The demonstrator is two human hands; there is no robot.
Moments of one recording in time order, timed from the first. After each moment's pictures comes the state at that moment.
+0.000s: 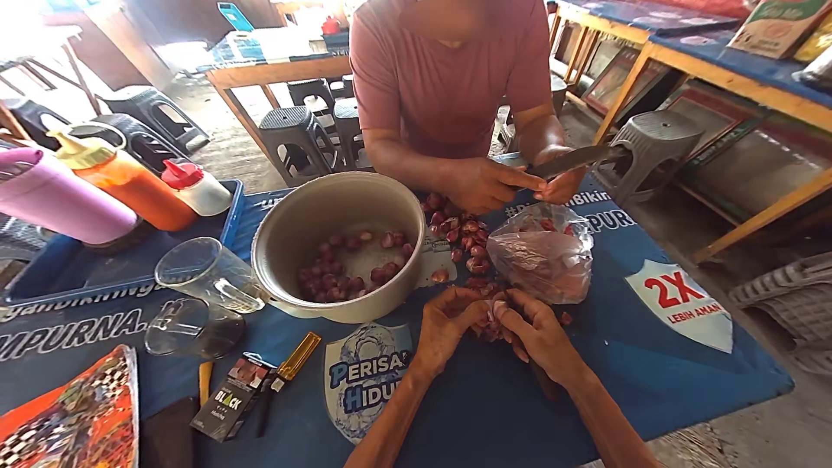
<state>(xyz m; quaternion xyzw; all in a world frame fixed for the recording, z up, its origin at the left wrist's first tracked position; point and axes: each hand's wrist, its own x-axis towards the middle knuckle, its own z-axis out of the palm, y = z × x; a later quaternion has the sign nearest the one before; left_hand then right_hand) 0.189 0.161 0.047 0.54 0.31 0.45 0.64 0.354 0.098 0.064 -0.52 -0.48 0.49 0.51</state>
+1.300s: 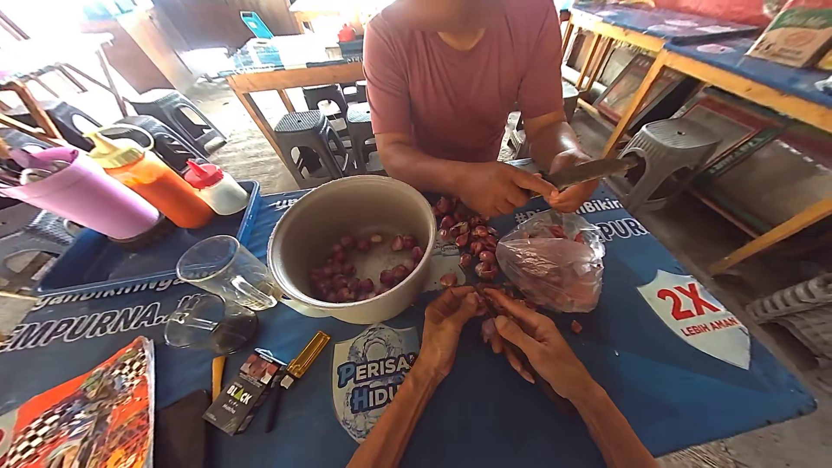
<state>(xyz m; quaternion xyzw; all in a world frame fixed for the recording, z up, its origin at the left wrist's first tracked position) 0.189 0.164 0.046 0.42 0.32 0.49 0.69 0.349 0.095 0.064 -0.45 -0.50 0.55 0.50</state>
